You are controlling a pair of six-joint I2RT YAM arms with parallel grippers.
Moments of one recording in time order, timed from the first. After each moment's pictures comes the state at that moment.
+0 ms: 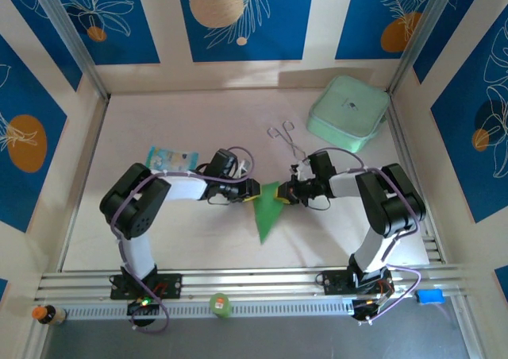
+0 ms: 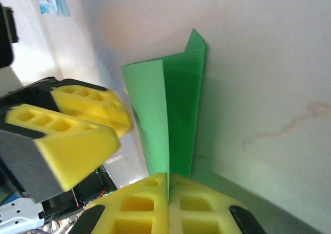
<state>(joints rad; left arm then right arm) -0.65 1.83 0.89 0.08 0.58 -0.84 0.31 1.71 0.66 0.02 -0.87 0.74</state>
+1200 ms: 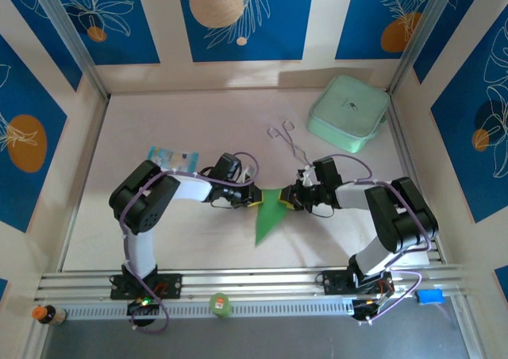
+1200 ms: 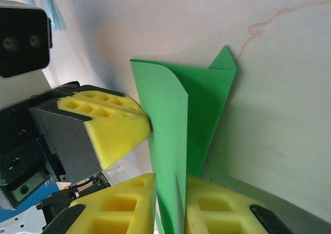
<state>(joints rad) -0.67 1.91 0.90 0.13 0.65 -0.87 0.31 1.59 0.54 0.07 -0.80 0.84</state>
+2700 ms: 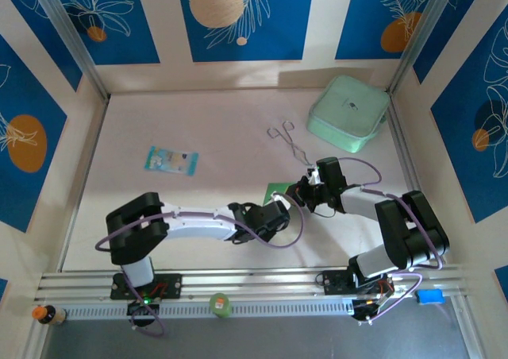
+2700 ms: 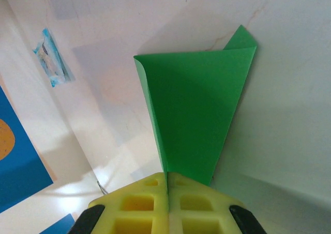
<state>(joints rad) -1.24 1.75 1.03 -0.37 -0.33 -0.34 0.31 1.46 0.51 0.05 -0.65 1.08</state>
